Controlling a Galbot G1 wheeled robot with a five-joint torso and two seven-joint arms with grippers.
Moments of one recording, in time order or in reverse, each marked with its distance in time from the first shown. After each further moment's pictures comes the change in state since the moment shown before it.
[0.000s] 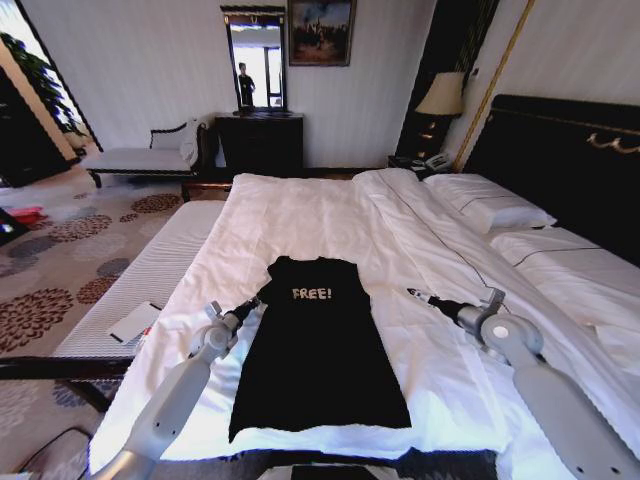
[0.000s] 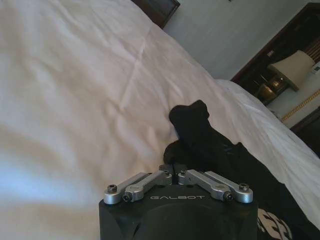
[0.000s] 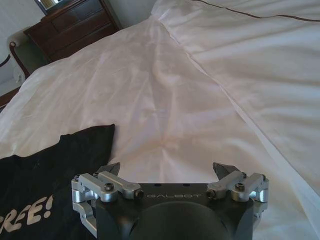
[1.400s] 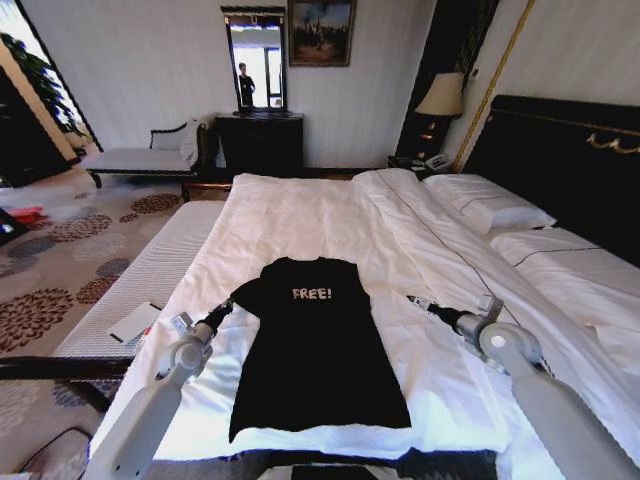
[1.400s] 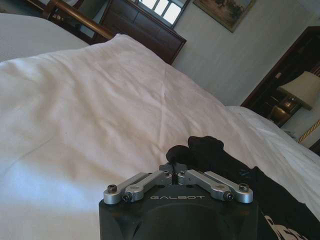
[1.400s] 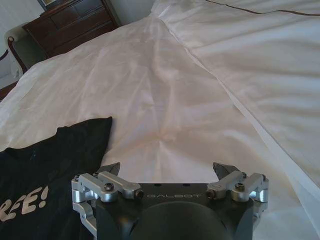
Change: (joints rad) left arm 0.223 0.084 -0.168 -0.200 0.054 -0.075 0.003; right arm -0.040 0.019 0.005 0.016 -0.055 0.015 -0.023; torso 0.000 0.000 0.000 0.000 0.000
